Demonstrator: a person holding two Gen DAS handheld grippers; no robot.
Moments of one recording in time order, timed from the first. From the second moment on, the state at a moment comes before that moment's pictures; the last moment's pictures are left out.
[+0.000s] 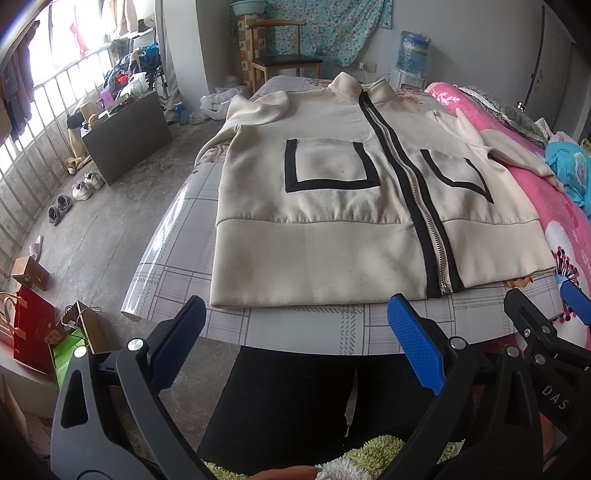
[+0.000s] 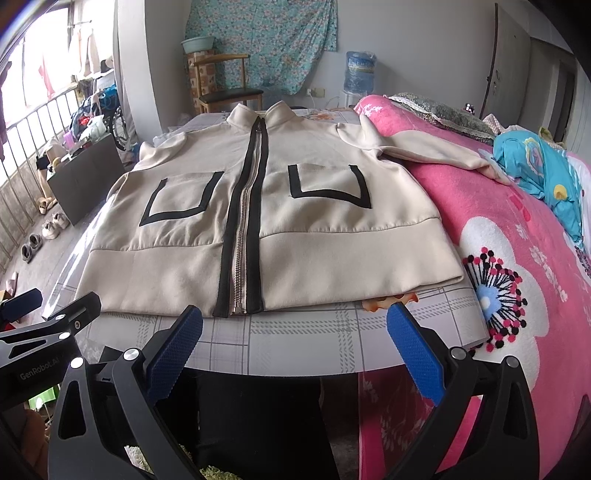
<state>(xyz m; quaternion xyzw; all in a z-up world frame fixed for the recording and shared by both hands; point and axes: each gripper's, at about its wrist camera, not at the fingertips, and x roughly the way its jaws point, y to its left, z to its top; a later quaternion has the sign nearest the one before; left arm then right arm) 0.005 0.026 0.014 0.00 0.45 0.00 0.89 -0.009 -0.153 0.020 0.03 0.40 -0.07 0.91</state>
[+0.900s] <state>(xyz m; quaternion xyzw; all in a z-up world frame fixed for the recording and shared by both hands) 0.077 0.080 -0.054 -0.03 0.48 -0.07 0.88 0.045 -0.280 -0.019 0.07 0.41 -0.13 0.90</state>
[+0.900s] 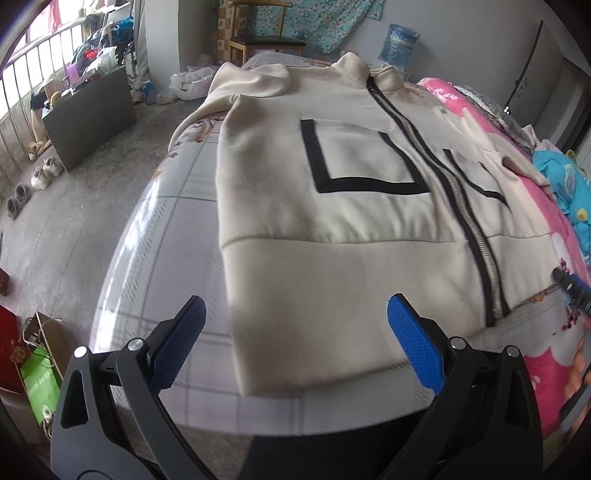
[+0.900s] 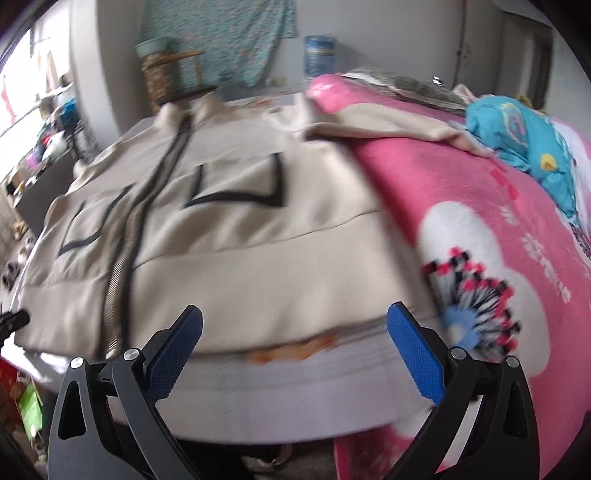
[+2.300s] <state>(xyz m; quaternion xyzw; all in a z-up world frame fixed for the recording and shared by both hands) 0.034 0.118 -0.001 -0.02 0.42 -0.07 0.91 0.004 -0.285 0.012 0.03 0.42 -0.12 0.90</state>
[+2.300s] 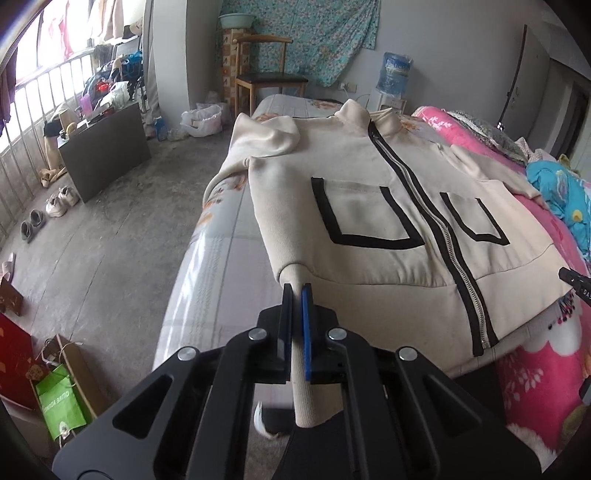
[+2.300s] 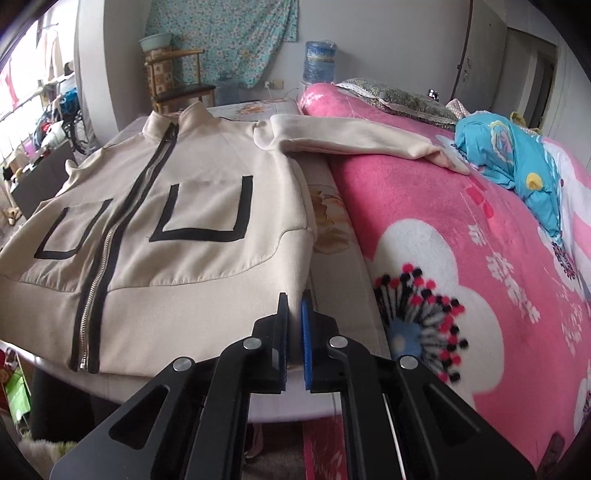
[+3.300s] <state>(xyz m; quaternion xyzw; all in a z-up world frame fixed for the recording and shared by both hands) 0.030 0.138 0.000 -0.01 0.48 0.02 0.88 0.010 -0.215 0.033 -0.01 0.44 -0.05 0.90</state>
